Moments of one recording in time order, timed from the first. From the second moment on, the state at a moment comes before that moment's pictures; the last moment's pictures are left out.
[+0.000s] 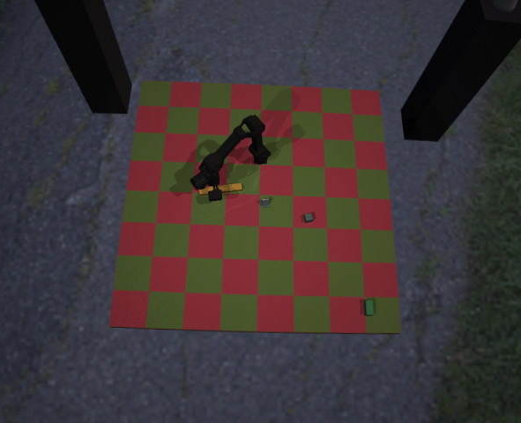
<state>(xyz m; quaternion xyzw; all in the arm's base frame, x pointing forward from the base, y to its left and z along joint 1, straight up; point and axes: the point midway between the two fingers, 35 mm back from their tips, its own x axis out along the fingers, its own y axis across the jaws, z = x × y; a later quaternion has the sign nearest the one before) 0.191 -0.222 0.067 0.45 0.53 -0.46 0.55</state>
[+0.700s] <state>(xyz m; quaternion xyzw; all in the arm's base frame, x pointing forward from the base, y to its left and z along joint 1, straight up) 0.190 -0.221 0.047 0.45 0.53 -0.45 0.55</state>
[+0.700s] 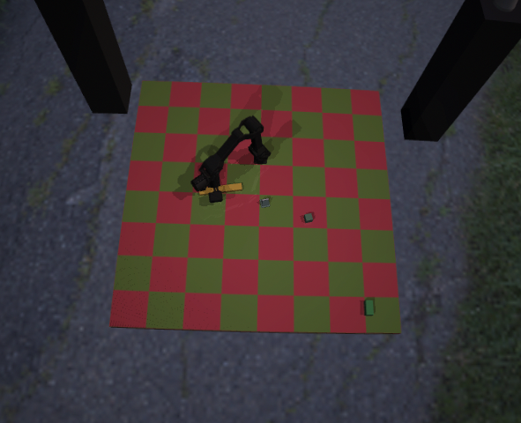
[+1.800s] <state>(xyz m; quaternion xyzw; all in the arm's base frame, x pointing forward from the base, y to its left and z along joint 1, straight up) 0.192 -0.223 0.078 0.45 0.53 -0.45 0.55</state>
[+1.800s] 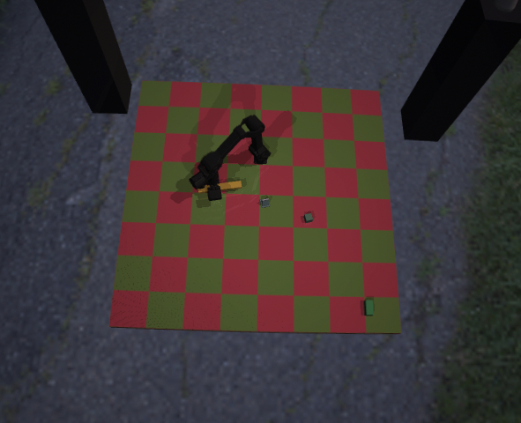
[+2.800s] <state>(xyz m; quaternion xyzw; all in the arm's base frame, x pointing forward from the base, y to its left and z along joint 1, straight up) 0.199 -0.208 0.142 0.48 0.51 -0.48 0.52</state>
